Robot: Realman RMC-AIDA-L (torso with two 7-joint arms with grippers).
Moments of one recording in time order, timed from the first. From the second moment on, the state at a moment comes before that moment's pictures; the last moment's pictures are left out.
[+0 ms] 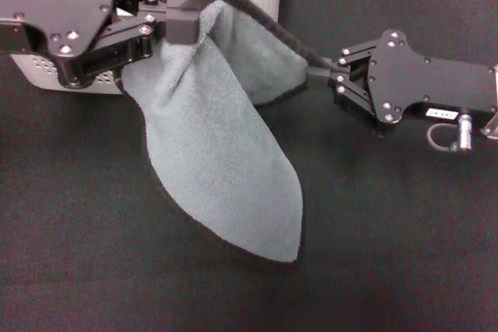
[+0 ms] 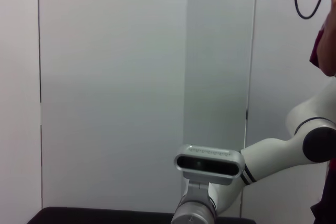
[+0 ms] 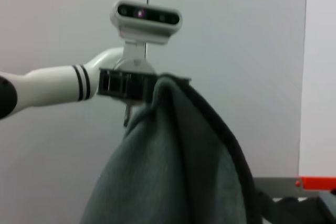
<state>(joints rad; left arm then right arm) -0.45 -1.95 0.87 1.25 1.49 1.97 -1.78 0.64 2.02 -1.22 -0.48 1.86 1.62 -2.19</state>
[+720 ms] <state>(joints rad) -0.44 -2.05 0.89 0.80 1.63 1.85 -1.35 0.62 2.01 -1.17 -0.93 1.88 1.56 -1.86</state>
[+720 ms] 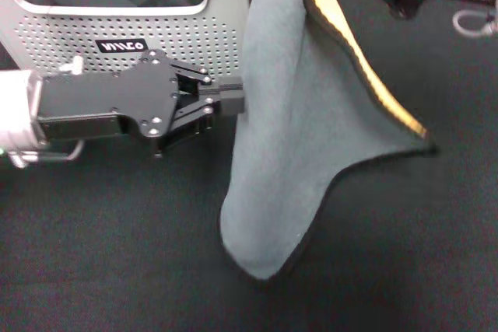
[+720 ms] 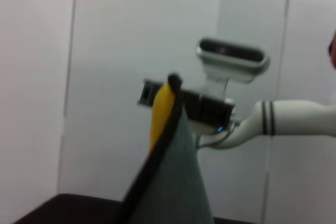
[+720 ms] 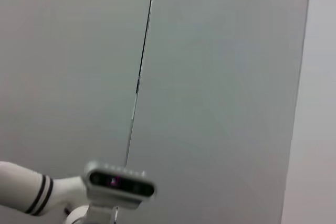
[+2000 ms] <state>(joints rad) -0.46 -2.07 0.90 0.69 1.30 1.84 -1.21 0.64 1.97 -1.06 -1.34 1.67 1.73 -1.56</state>
